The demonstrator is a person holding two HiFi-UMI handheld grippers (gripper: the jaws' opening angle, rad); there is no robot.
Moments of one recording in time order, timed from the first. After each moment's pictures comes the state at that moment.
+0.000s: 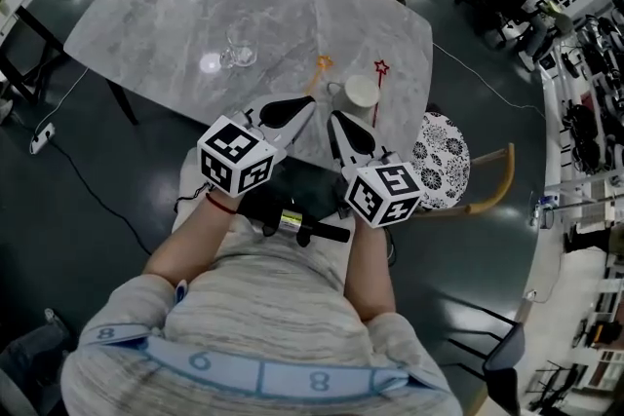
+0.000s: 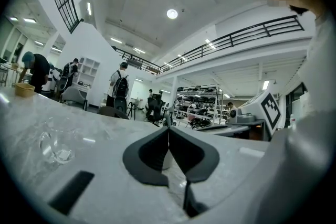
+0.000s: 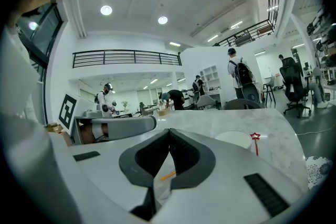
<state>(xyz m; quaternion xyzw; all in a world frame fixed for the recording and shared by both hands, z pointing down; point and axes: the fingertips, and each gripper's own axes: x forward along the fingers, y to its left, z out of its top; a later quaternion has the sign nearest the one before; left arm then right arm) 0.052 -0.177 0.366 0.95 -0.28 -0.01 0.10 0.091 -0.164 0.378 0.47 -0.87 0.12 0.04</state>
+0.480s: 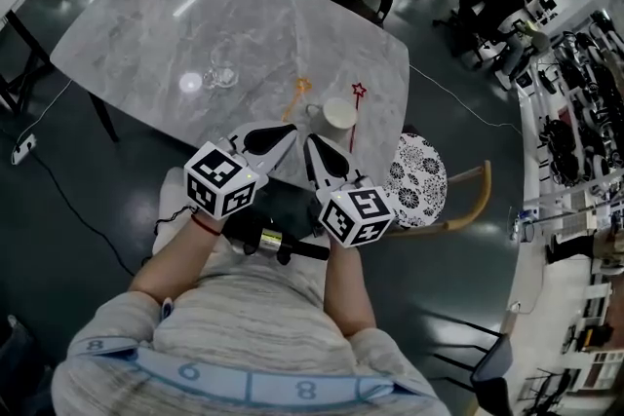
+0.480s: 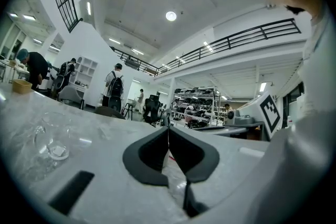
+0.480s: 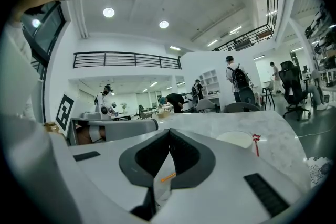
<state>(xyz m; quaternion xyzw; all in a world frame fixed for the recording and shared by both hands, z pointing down) 0.058 -0.168 0.375 0.96 -0.27 -0.02 0.10 0.089 -0.160 0.385 0.48 -0.87 0.10 0.02</state>
